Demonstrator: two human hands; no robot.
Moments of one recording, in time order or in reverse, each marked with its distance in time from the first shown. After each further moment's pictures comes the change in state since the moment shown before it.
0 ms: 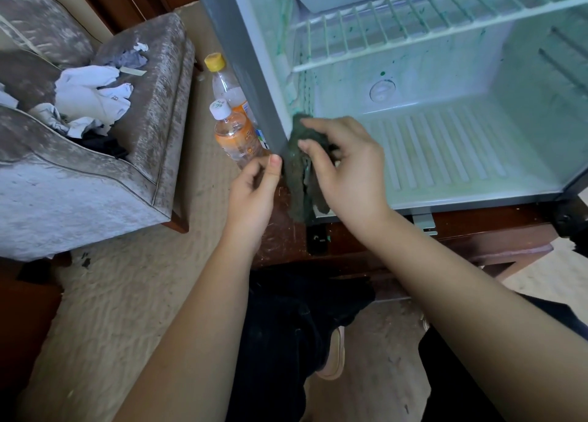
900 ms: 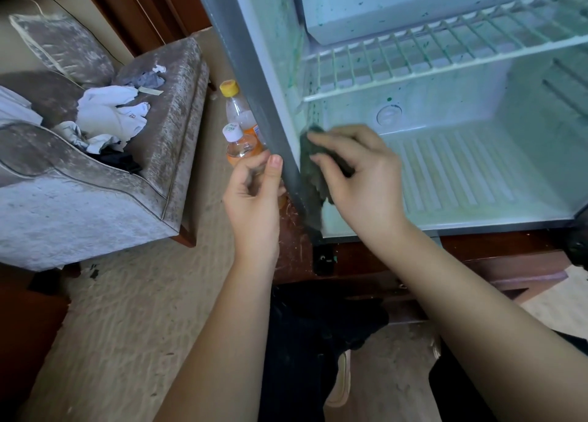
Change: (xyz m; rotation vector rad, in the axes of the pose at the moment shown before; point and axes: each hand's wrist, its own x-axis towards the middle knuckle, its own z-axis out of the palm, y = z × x) left_hand 0.001 0.023 0.014 -0.251 0.309 0.198; right_hand 0.016 -0.006 -0.010 -0.083 0.028 -0.161
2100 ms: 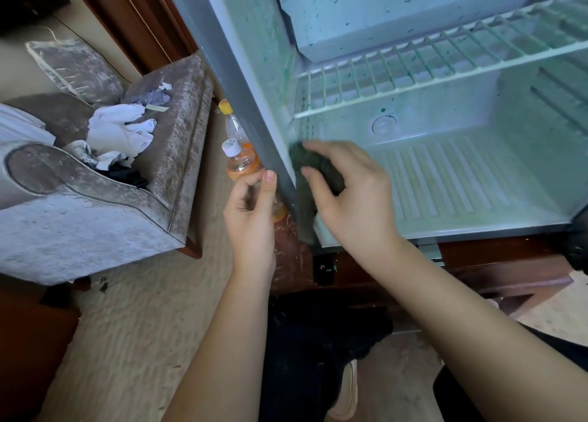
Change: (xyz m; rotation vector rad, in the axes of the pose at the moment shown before) left_hand -0.001 -0.004 -0.002 -0.019 -0.030 -0.053; right_hand -0.003 -0.015 -0.007 0.038 -0.001 0.024
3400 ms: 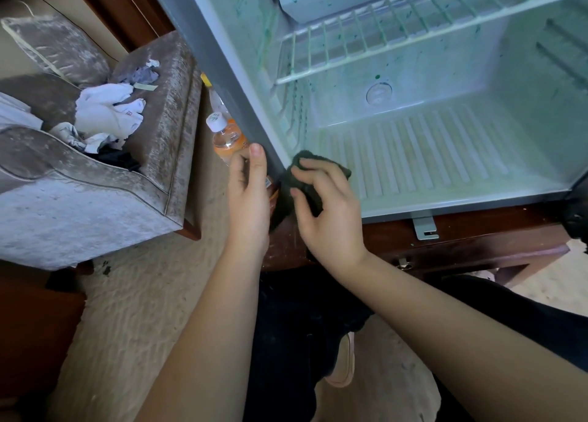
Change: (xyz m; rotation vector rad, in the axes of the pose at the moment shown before) left_hand -0.009 0.007 0.009 0.116 -0.117 -0.111; right_hand -0.064 0.026 0.030 0.049 0.021 0.109
